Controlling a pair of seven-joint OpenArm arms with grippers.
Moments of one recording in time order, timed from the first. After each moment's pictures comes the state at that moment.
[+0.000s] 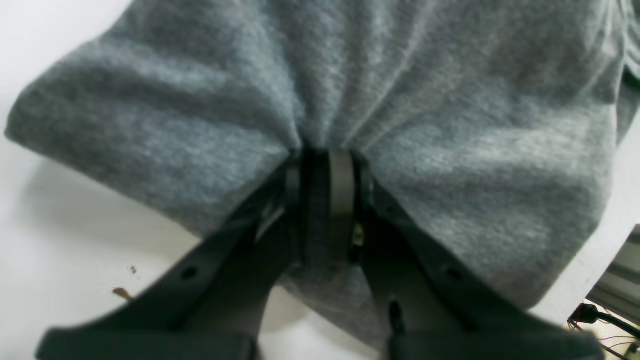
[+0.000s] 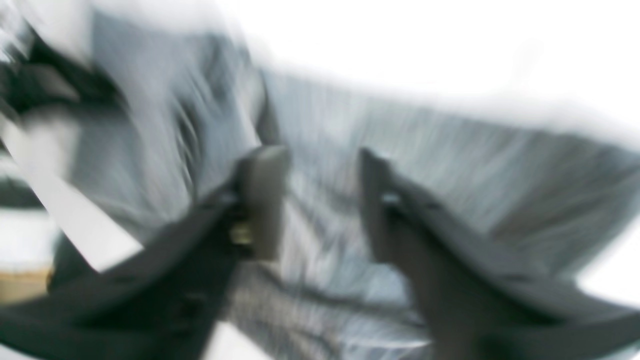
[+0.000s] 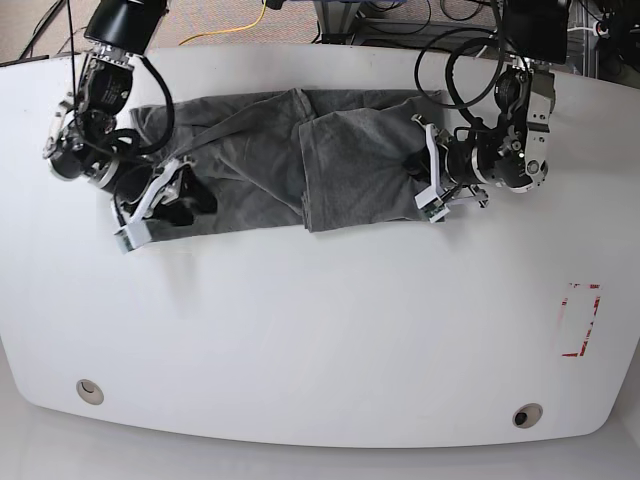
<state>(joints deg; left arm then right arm) 1.4 -15.7 5.2 88.6 -24.2 -42.3 60.4 -1.9 13.4 27.6 97.4 56.2 40.4 -75.7</state>
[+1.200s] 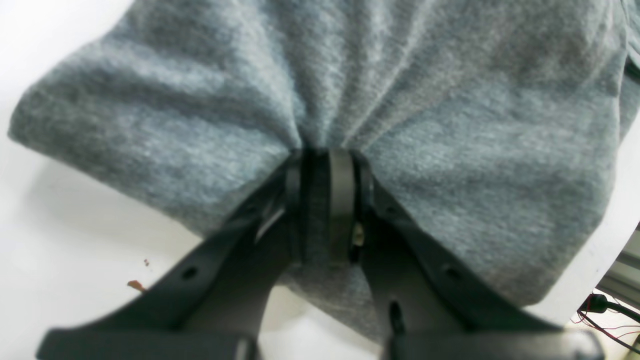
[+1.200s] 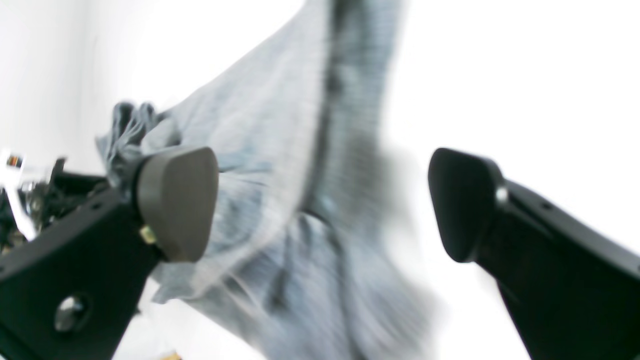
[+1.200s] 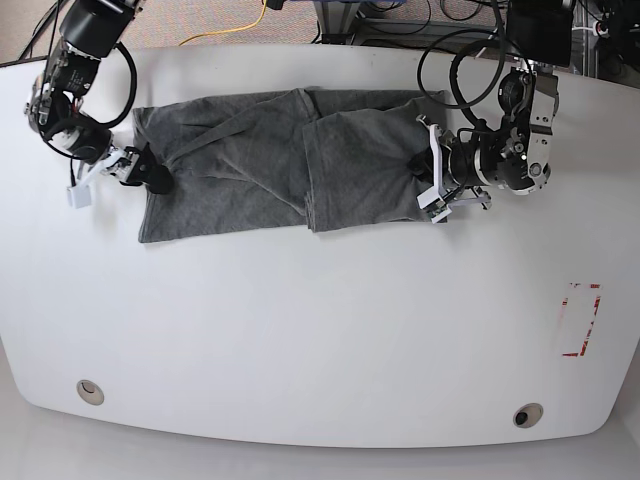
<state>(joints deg) 0.9 -17.0 5.5 88.6 -24.3 -42.5 60.6 -2.9 18.0 36.2 67.9 63.0 40.6 -70.8</state>
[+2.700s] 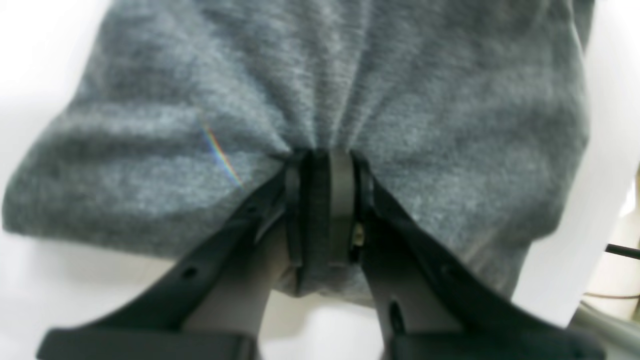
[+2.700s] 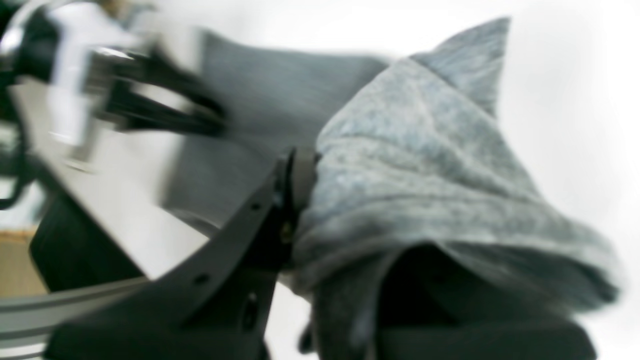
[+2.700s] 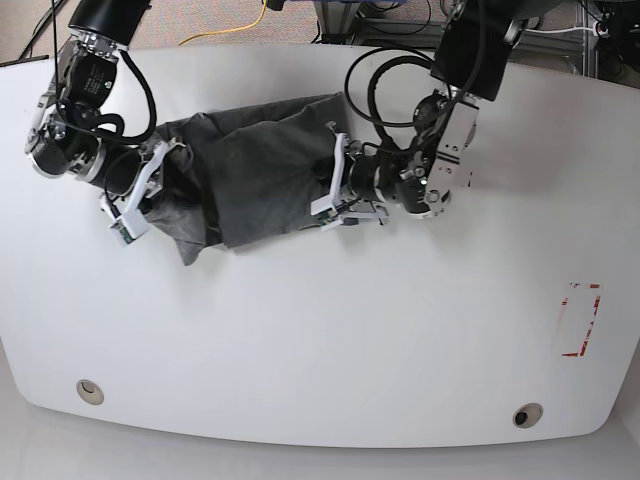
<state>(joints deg) -8.7 -1.5 20.4 77.5 -18.1 -42.0 60.2 -5.2 16.6 24.9 107.0 60.9 40.1 -82.1</state>
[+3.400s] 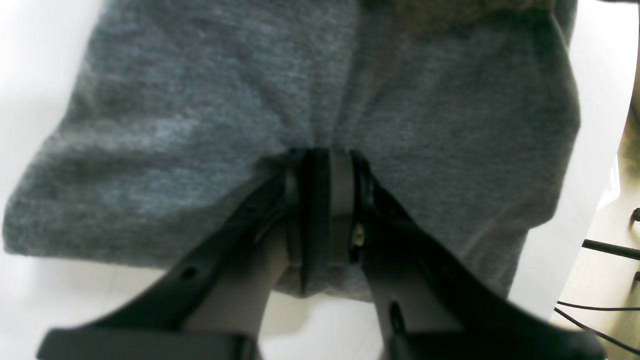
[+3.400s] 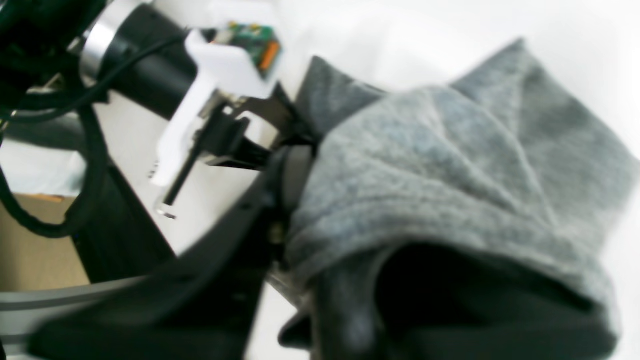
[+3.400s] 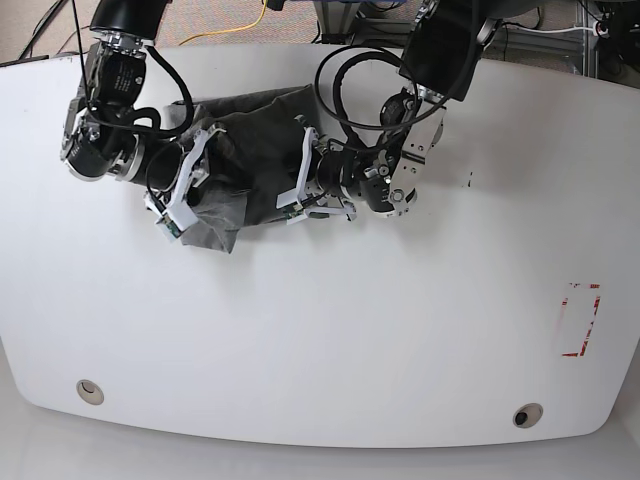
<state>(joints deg) -9.4 4.1 20.9 75.2 -14.4 -42.1 61.3 -5.7 13.4 17.3 107.8 60.8 40.1 -82.2</state>
